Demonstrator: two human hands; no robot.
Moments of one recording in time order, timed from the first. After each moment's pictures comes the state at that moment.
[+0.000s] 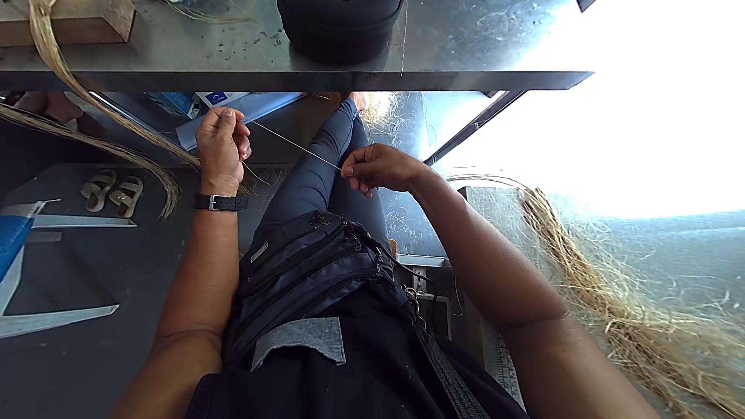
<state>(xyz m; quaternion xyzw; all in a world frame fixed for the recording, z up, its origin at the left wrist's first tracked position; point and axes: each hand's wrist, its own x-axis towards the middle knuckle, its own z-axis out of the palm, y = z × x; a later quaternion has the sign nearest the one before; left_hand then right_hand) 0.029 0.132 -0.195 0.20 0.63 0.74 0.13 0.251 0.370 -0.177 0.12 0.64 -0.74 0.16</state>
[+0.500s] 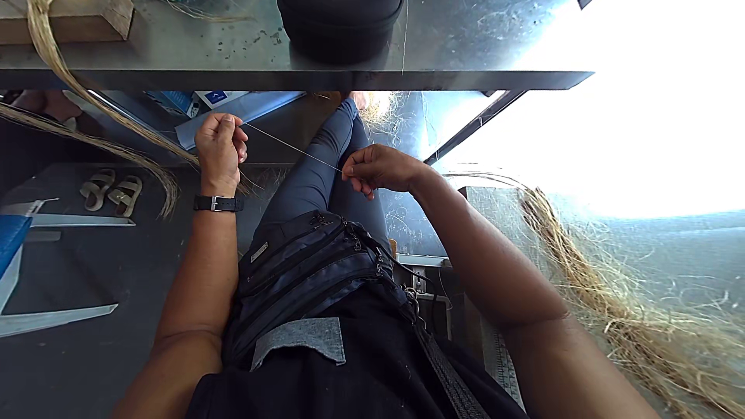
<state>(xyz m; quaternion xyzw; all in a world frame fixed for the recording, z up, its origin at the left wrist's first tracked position) 0.024 0.124 -0.205 0.19 0.68 0.70 0.12 0.252 0.371 -0.178 0.10 0.65 -0.73 0.17</state>
